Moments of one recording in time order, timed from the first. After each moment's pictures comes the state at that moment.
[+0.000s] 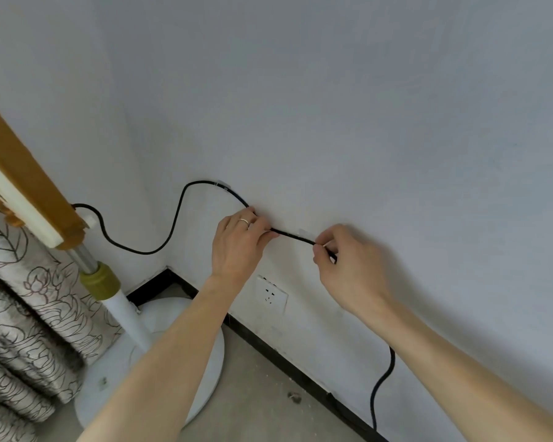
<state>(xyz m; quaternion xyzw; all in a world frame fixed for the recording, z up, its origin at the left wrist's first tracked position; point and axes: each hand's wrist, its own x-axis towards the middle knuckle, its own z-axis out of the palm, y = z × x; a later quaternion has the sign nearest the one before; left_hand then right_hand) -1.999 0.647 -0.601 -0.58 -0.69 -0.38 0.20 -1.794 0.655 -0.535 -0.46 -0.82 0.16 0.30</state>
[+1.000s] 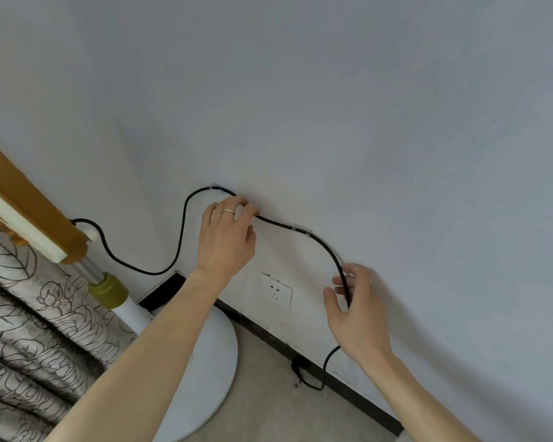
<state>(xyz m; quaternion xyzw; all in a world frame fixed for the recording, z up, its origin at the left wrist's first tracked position) -2.012 0.633 -0.573 -0.62 -0.69 -0.31 0.23 -1.764 0.624 -0.628 -0.50 -0.72 0.27 0.40</state>
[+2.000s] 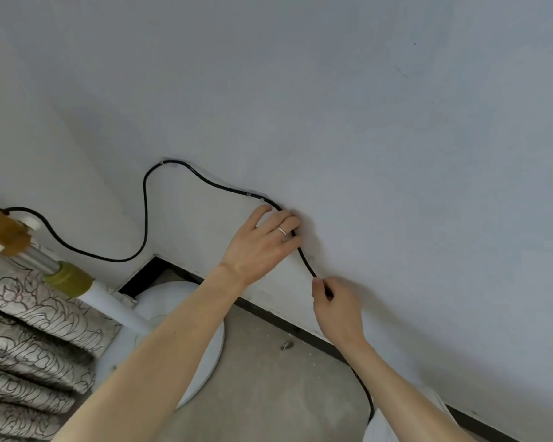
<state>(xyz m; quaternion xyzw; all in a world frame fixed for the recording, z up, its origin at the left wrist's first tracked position) -1.930 0.640 -0.619 -0.80 -0.41 -0.19 0.40 -1.744 0.614 -0.707 -0.56 -0.64 0.38 0.37</state>
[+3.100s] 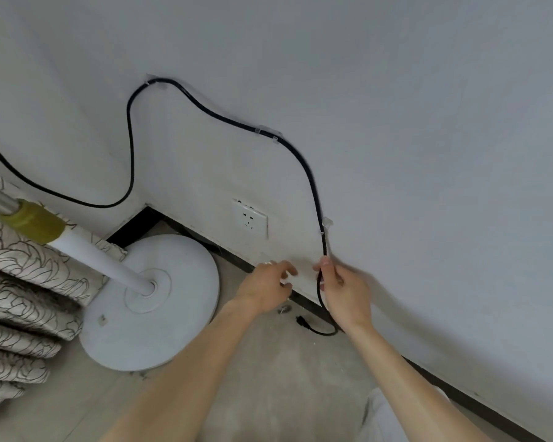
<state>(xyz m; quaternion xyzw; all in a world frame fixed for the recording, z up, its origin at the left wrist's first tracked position) -1.898 0.598 -0.768 -0.61 -0.72 -0.09 -0.31 -1.732 0.620 -0.763 -0.61 -0.61 0.40 0.30</state>
